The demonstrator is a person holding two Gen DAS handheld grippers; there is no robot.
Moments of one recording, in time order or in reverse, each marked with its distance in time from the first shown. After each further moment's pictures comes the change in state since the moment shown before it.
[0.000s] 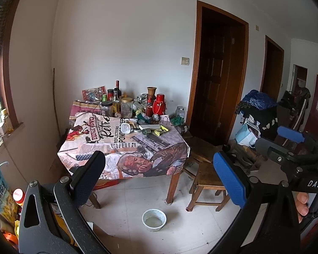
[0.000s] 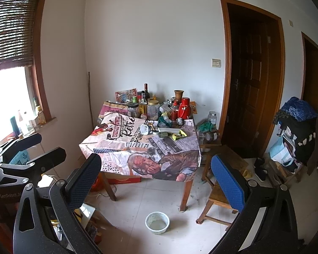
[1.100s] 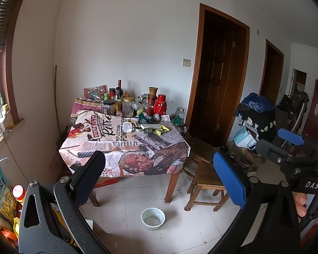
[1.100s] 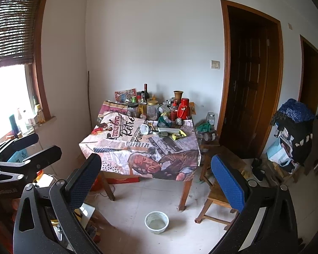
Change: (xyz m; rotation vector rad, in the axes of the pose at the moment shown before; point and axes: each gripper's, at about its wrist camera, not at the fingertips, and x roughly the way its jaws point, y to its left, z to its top) left arm -0.018 0.020 -0.009 -0.031 -0.009 -0.017; right arm -0.006 0.009 0.005 -0.013 0.003 -0.014
